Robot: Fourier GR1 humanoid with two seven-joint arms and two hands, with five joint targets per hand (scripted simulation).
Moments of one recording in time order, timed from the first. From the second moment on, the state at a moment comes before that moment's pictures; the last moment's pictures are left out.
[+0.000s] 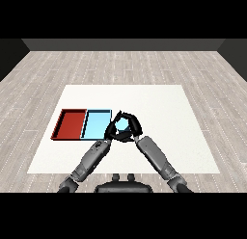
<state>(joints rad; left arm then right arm) -0.44 0.00 -0.45 -1.14 0.31 0.24 -0.22 -0.50 0.00 0.44 -1.33 -0.15 -0.29 -0.20</state>
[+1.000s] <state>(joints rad) -0.48 0.04 -0.57 -1.10 0.28 0.46 -0.21 -0.51 -0.03 0.49 -1.33 -0.21 -0.33 -0.21</state>
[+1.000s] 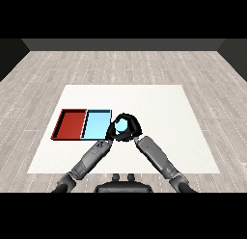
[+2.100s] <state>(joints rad) -0.49 0.00 -0.53 -1.04 0.38 0.55 -0.48 -0.47 0.00 0.43 -1.38 -0.17 -0.32 -0.15</state>
